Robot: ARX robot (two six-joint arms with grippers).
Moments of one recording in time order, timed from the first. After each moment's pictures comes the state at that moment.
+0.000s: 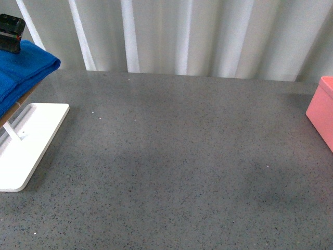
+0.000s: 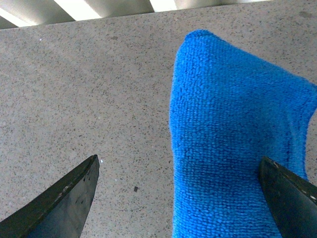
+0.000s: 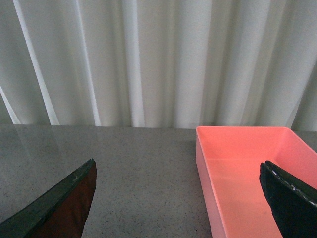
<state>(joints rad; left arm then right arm) 0.17 2.11 1.62 -0.26 -0.16 0.27 0.00 0.00 0.02 0.00 0.00 0.00</state>
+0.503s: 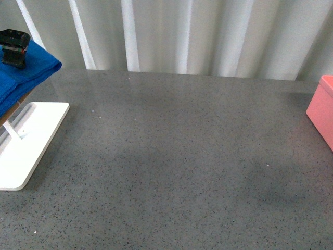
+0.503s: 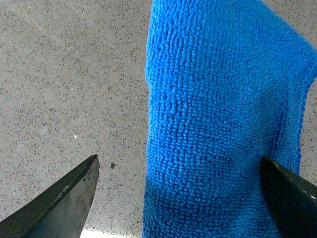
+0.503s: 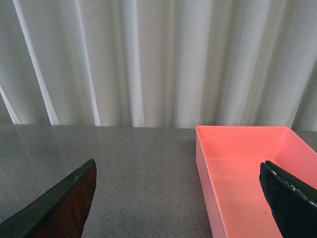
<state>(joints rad) 0.16 2.11 1.56 -0.30 -0.13 0.23 0.00 0.00 0.02 0.00 0.00 0.00</state>
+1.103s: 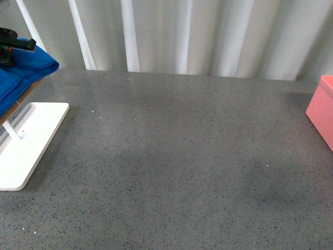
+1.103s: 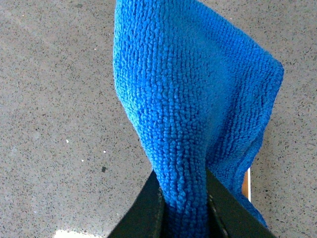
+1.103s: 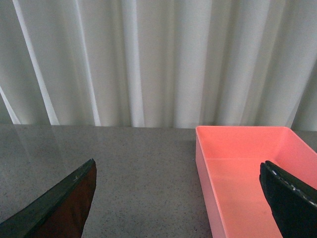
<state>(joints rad) 0.14 2.10 1.55 -0.28 -0.13 0.22 0.00 0.00 0.02 0.00 0.00 0.00</state>
